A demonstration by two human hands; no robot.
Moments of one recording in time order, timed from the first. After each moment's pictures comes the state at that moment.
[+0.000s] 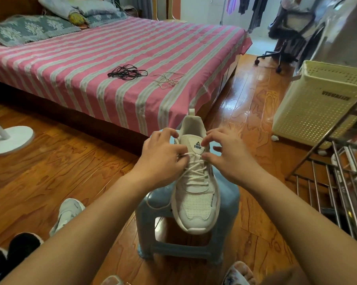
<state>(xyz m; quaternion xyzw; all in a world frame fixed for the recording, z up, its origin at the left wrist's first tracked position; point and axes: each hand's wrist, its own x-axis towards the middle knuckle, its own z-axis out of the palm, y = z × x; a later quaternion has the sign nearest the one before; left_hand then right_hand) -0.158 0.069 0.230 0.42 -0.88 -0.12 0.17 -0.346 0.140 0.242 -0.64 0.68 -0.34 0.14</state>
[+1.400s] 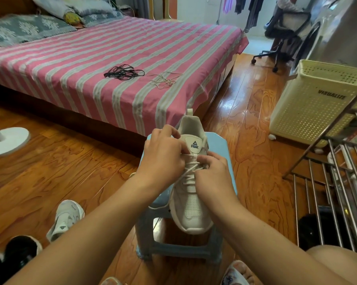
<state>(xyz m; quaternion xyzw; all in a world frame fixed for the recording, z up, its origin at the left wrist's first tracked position) -0.173 0.082 0.242 0.46 -0.86 -0.10 0.23 -0.272 0.168 0.228 -0.35 0.76 -0.46 0.30</state>
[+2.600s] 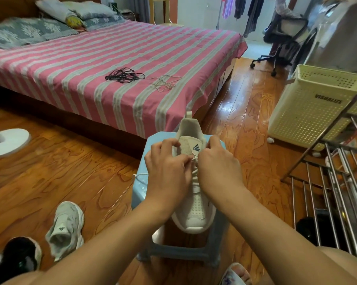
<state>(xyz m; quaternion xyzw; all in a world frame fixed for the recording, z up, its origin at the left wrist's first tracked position) -0.183 0.109 0.201 0.45 -0.81 -0.05 0.38 -0.293 0.160 0.255 -0.61 0.79 -0.11 -0.04</state>
